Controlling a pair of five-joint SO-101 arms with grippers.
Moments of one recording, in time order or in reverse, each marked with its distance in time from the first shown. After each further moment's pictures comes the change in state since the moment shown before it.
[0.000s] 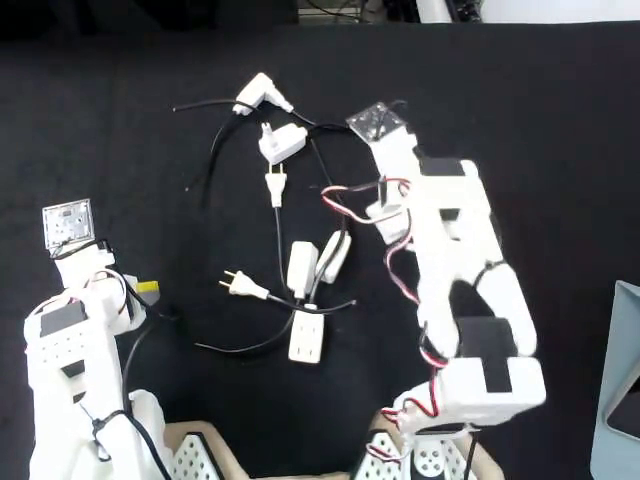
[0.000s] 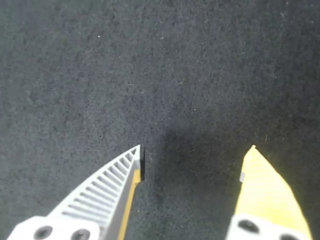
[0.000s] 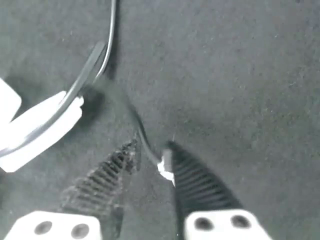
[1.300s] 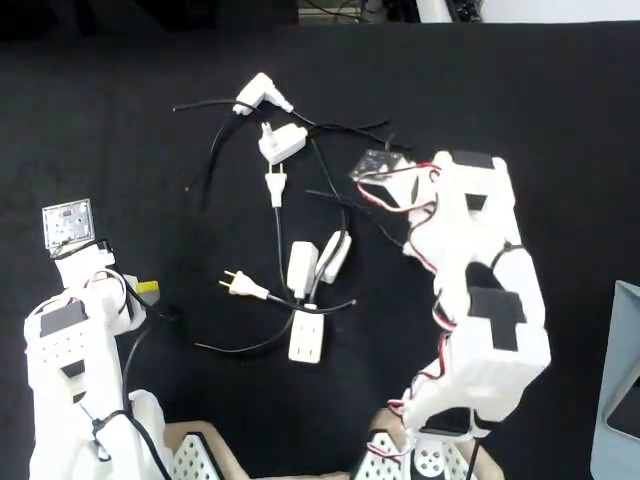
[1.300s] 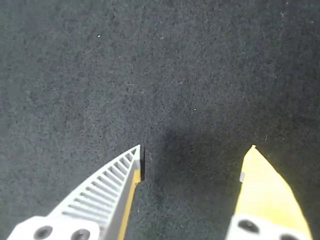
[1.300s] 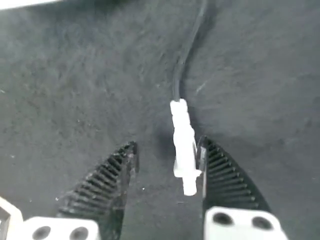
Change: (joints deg) left arm 0.0 0.0 0.0 0.0 0.0; right arm 9.0 11.7 -4.9 13.1 37.8
